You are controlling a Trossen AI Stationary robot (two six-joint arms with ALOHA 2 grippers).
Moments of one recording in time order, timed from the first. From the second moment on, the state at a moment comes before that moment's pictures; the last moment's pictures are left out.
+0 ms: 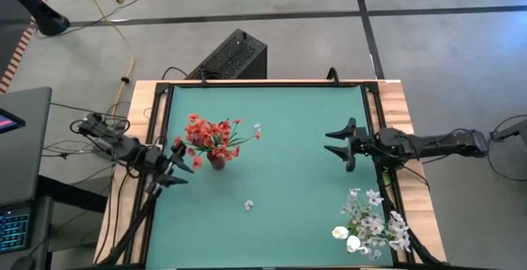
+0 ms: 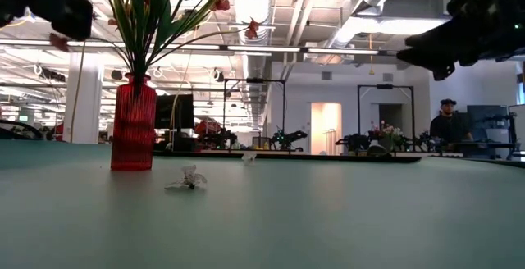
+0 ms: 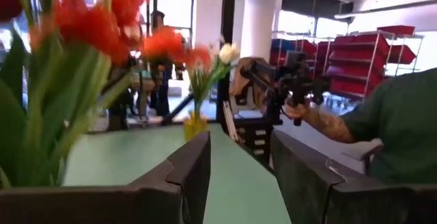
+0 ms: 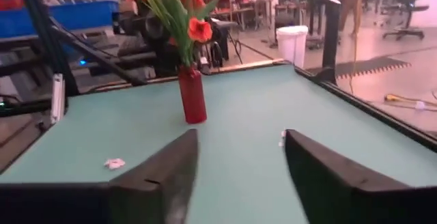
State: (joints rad) left arm -0.54 0.00 0.08 0.13 -0.19 -0.04; right arm 0.05 0.31 0.10 0.15 0.23 0.13
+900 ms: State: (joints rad) left arm -0.54 0.01 0.01 0.06 -0.18 -0.08; right arm 0.05 0.00 0.09 -0.20 0.21 0.11
